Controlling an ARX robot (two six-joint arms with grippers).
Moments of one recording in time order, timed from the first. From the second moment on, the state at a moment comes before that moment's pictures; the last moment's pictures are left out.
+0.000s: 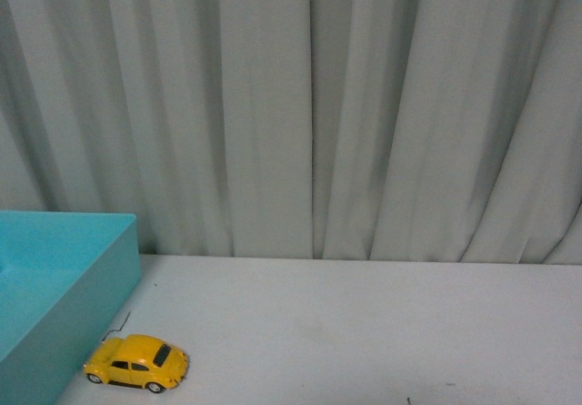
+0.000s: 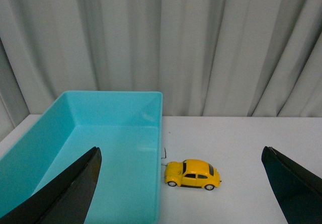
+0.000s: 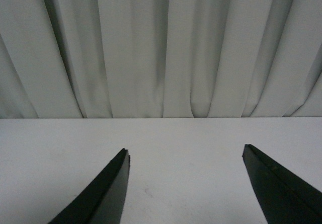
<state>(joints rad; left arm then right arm) 0.00 0.01 0.01 0.00 0.00 0.00 0.00 0.00 0.01 0.00 0.00 -0.01</state>
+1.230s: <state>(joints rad) -0.05 1.30 0.77 0.07 0.03 0.02 0.00 0.00 0.01 0.00 0.00 -0.01</state>
